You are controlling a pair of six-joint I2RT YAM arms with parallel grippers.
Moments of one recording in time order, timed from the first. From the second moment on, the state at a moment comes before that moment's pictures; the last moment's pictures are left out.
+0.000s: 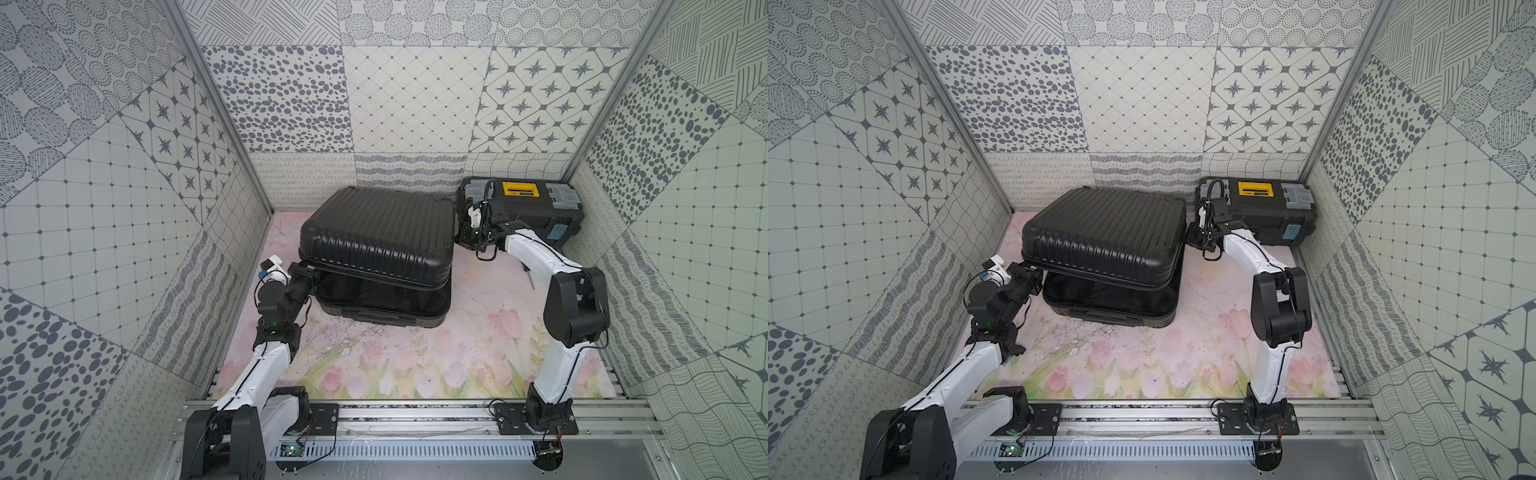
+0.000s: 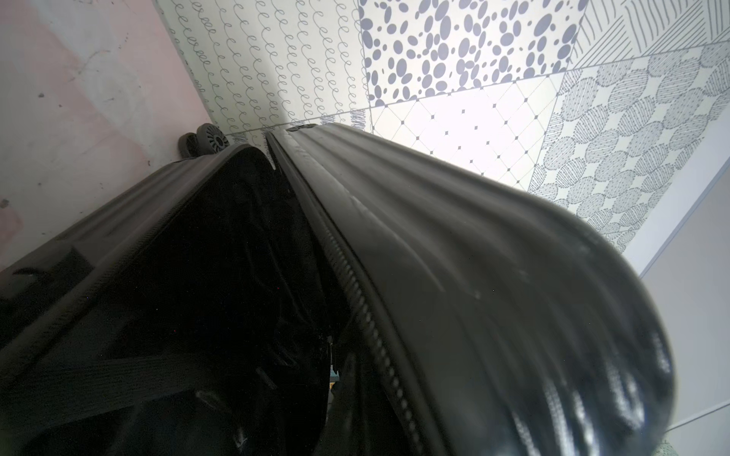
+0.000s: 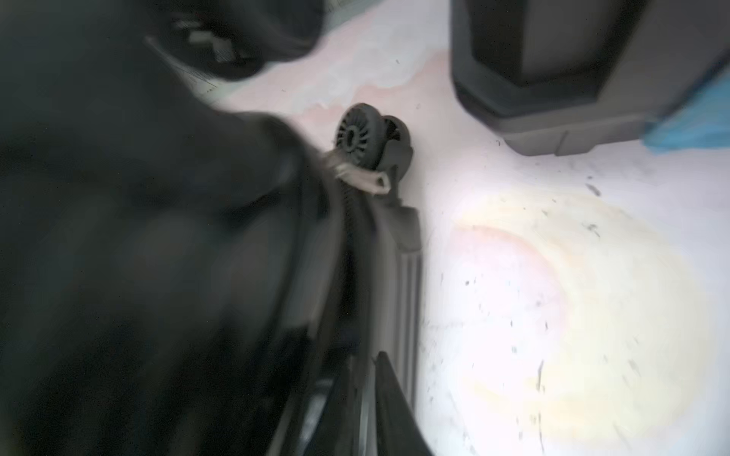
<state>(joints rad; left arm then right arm) 0.03 1.00 0.39 0.67 0.35 -1.39 0.25 1.85 1.53 -0.52 -0.27 0.50</state>
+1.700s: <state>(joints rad) -0.19 2.04 2.04 0.00 0.34 -0.85 0.74 1.61 0.99 -0.38 -0.10 0.27</state>
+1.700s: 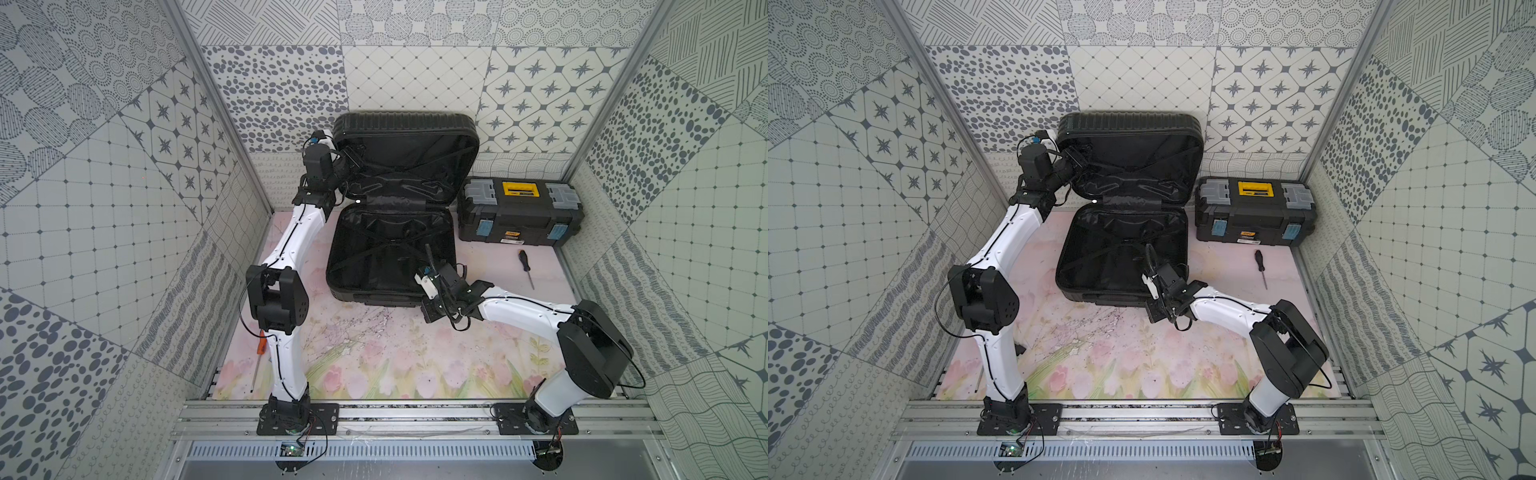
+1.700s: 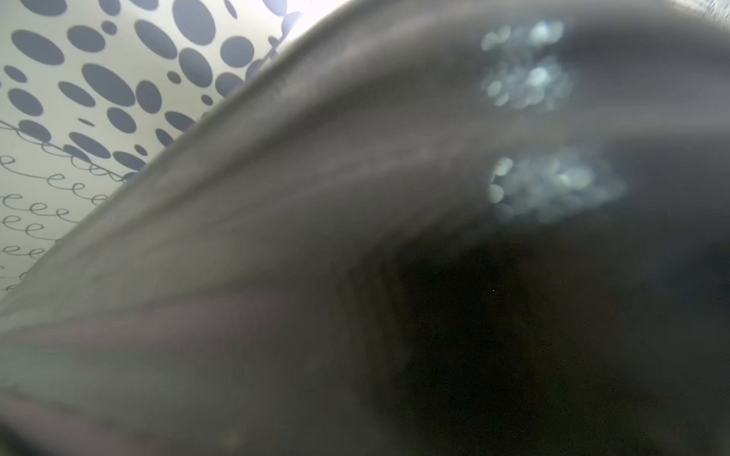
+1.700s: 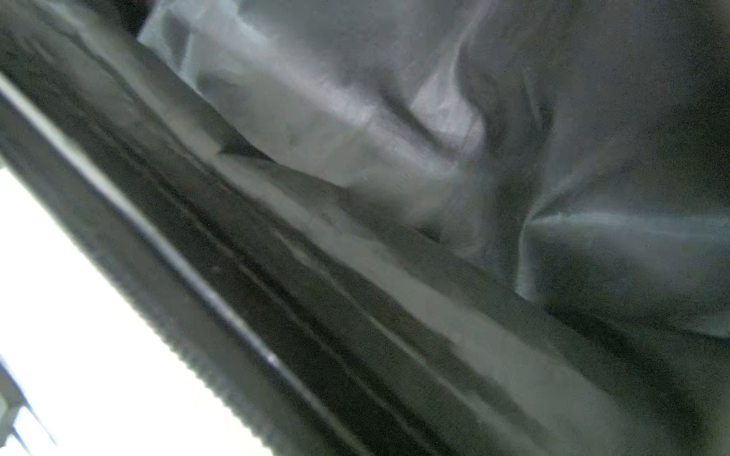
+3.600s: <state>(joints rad) -0.20 2.29 2.52 -0.15 0.26 -1.03 0.31 1.76 1.46 0.11 -0.39 0.53</state>
